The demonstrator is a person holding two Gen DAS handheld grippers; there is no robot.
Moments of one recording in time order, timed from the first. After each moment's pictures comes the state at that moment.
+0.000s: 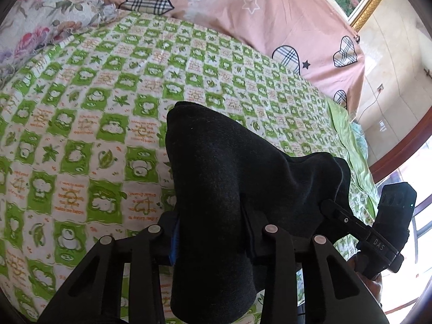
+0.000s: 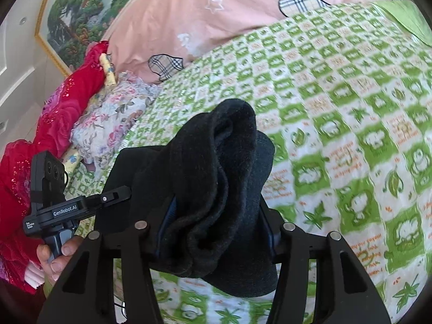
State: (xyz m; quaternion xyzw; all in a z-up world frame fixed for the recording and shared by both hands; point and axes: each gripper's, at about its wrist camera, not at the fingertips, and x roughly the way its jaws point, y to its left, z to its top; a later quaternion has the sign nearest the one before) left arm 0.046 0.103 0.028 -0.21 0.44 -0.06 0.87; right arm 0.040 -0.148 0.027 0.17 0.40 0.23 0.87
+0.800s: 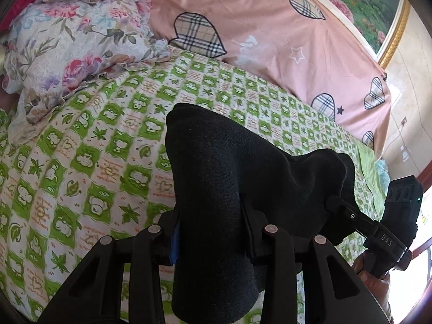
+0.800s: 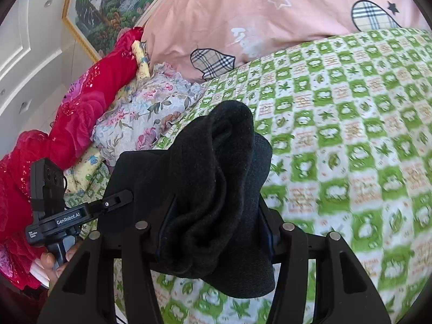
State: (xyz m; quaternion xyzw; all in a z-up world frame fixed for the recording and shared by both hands) left arm 0.059 0.195 0.058 -0.22 0.38 0.04 0.90; right arm 0.120 -0.048 0.048 0.14 0.38 0.32 0.86
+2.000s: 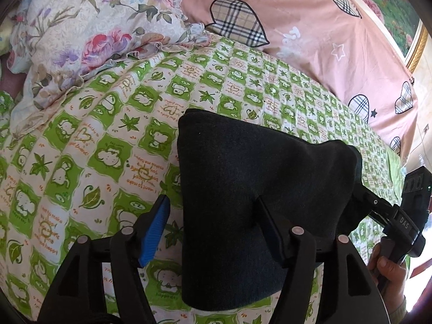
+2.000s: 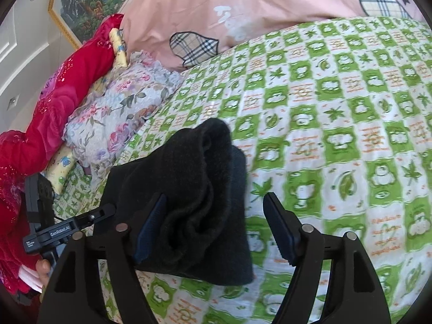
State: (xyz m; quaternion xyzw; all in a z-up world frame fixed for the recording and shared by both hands) left arm 0.079 0.236 0.008 -0.22 0.41 0.09 0.88; right arm 0.182 -0.041 0.008 0.12 0.41 0.29 0.86
